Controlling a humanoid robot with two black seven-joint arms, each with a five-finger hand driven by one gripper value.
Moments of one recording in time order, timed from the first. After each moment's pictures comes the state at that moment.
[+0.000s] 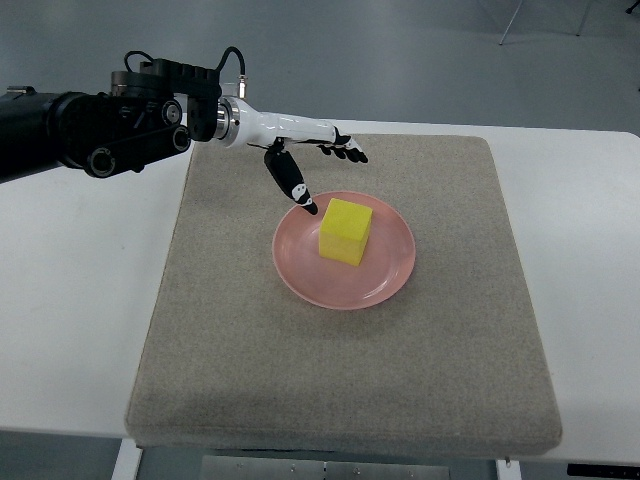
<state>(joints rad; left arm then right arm) -1.49 0.33 0.32 -0.85 0.84 -0.27 -0.37 0.02 0.00 -0.10 0.13 -0.08 -0.10 0.00</state>
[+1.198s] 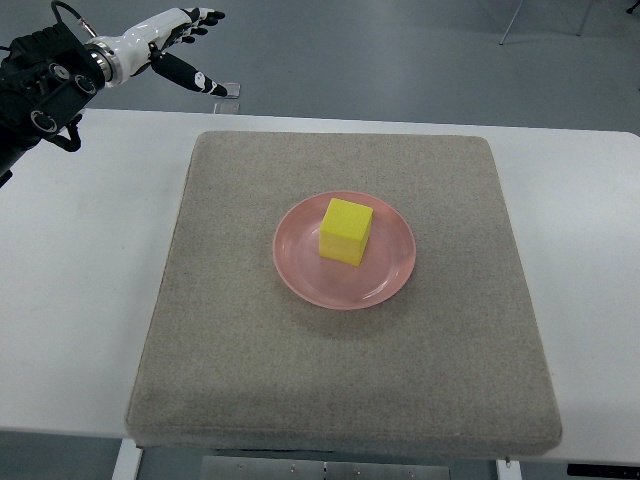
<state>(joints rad) -1.28 0.26 0.00 -0.24 0.53 -0.20 -0.30 0.02 0.00 -0.10 0.13 -0.08 -0.10 0.00</state>
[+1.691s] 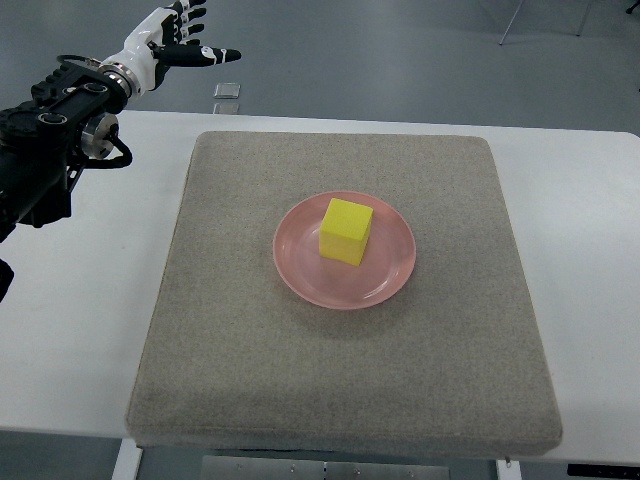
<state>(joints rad) -1.21 0.19 -0.07 -0.23 0.03 -0.16 -0.32 0.02 0.00 -0.10 0.13 -0.08 -0.10 0.00</state>
